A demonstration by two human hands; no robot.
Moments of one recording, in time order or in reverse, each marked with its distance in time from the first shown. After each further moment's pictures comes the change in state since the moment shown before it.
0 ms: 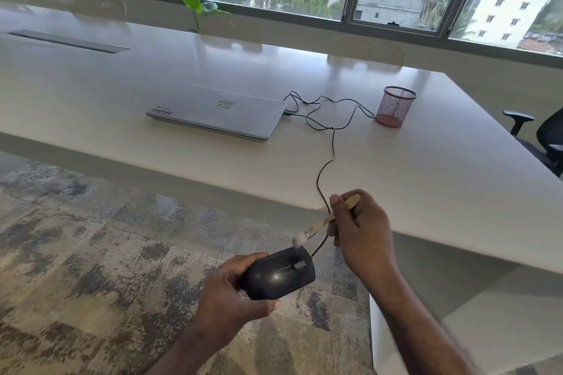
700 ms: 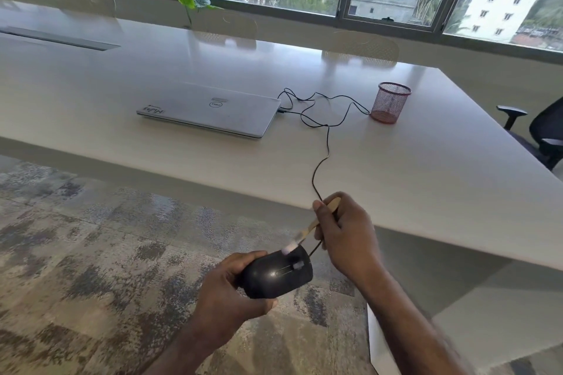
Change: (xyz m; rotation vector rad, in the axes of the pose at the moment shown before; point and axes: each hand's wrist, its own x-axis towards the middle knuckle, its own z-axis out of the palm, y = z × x) left_hand 0.004 0.005 0.005 0.010 0.002 -0.017; right_hand 0.002 0.008 0.008 -0.073 -0.126 0.036
